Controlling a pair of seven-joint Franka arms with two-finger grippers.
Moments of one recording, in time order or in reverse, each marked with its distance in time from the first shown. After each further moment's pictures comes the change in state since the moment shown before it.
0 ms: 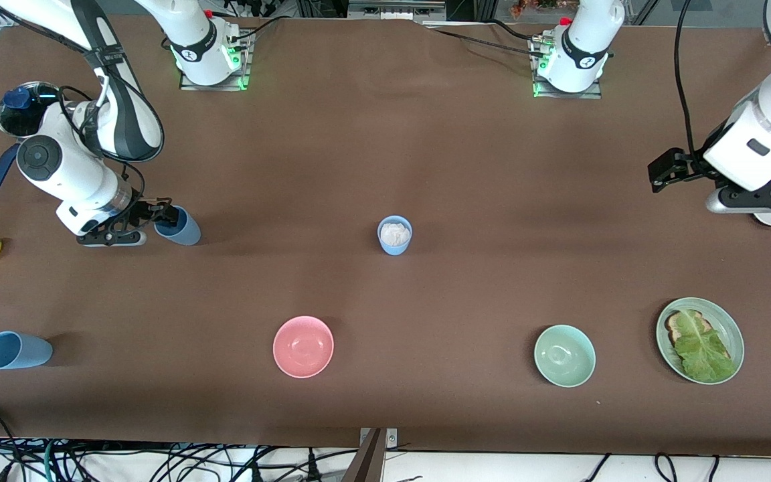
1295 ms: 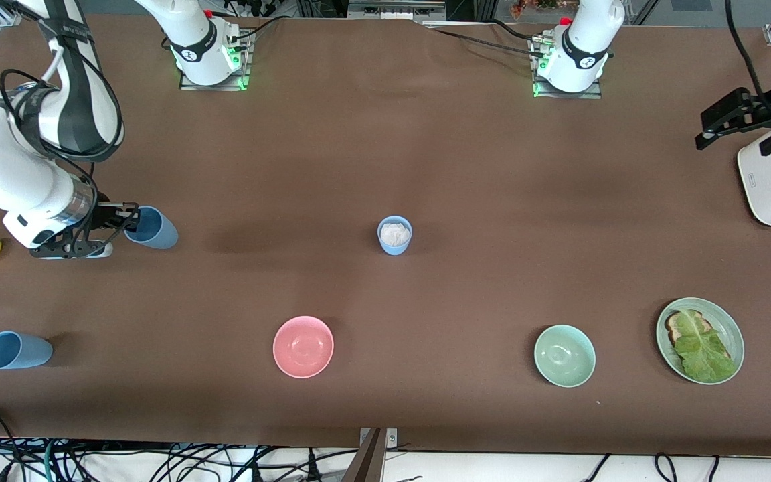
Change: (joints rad) left arm -0.039 -0.129 0.190 -0.027 -0.165 -0.035 0.202; right arm 0.007 -0.021 0.026 0.352 0.001 -0.432 0.034
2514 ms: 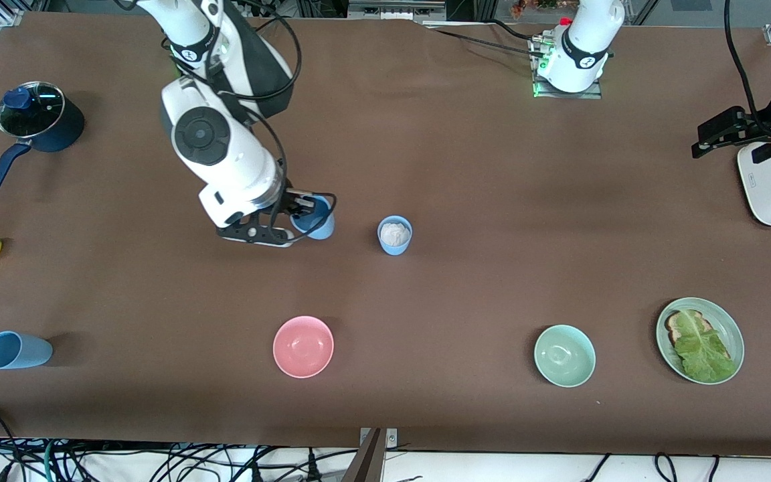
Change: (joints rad) left arm 0.015 0.033 0.000 -0.024 0.000 -0.024 0.001; right arm 0.293 0.200 0.273 0.324 0.061 -0.028 0.737
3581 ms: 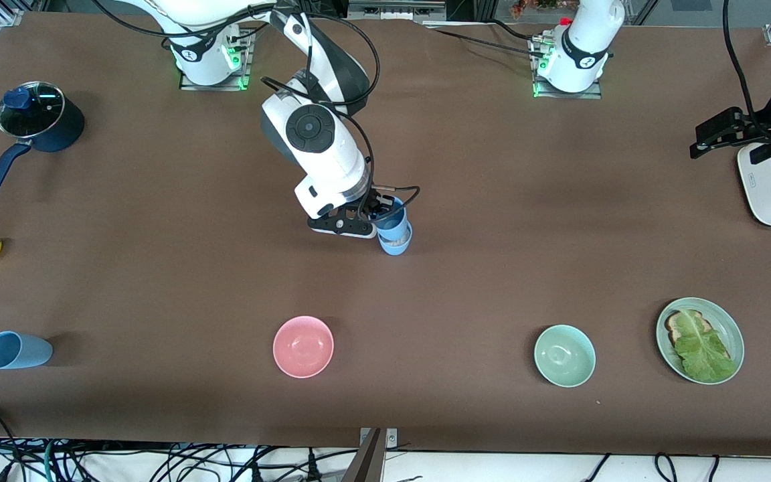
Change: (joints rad) left arm 0.000 0.004 -0.002 0.000 0.000 -0.001 0.002; right arm 0.166 0.154 0.000 0.042 -0.003 0.221 0.150
